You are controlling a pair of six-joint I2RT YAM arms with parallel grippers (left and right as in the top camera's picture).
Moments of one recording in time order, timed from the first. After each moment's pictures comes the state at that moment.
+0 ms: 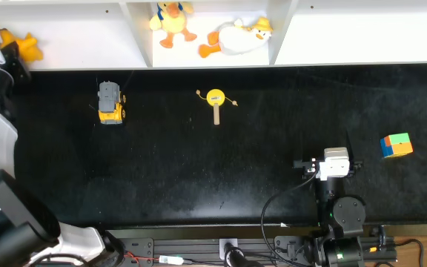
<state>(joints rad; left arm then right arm) 0.54 1.69 1.13 0.14 0.35 0.16 0.12 0.01 0.02 -0.01 0.11 -0.20</state>
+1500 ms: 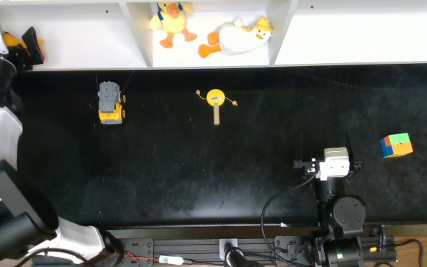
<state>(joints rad) 0.50 1.74 1.15 0.27 0.32 0.15 0.12 0.01 0.02 0.00 0.11 -0.20</state>
